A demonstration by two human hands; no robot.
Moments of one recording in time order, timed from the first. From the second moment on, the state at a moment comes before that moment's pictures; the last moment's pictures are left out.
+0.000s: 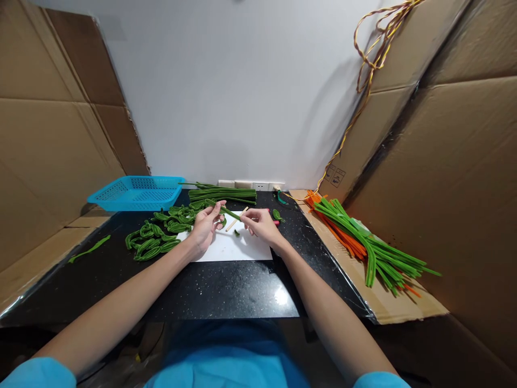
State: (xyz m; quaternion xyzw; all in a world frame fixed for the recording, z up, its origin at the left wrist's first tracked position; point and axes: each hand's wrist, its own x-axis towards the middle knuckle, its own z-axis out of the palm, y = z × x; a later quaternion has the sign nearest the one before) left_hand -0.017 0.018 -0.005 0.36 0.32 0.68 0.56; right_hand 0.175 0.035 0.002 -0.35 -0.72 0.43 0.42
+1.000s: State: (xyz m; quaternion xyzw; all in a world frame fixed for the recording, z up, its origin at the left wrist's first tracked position) left_hand -0.014 0.017 -0.008 0.46 0.41 0.59 0.53; right_hand 0.228 0.071 -0.027 -0.43 -0.87 0.02 0.22
